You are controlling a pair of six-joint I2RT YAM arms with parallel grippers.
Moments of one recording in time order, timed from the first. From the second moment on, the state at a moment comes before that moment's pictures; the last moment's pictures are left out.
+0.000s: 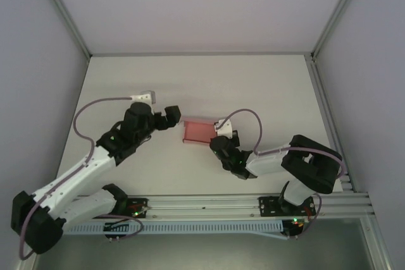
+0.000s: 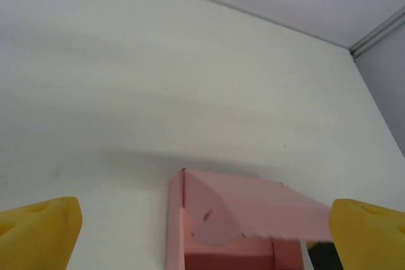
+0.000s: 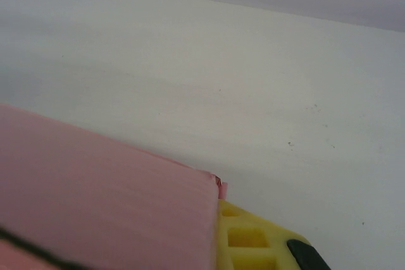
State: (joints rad) left arm -0.64 1.00 0.76 -0.28 -0.15 -0.65; right arm 1.06 1.57 0.48 0.57 0.83 0.30
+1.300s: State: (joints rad) left arm -0.50 1.58 0.71 0.06 0.37 -0.64; right arm 1.10 1.52 0.49 0.36 0.62 0.24
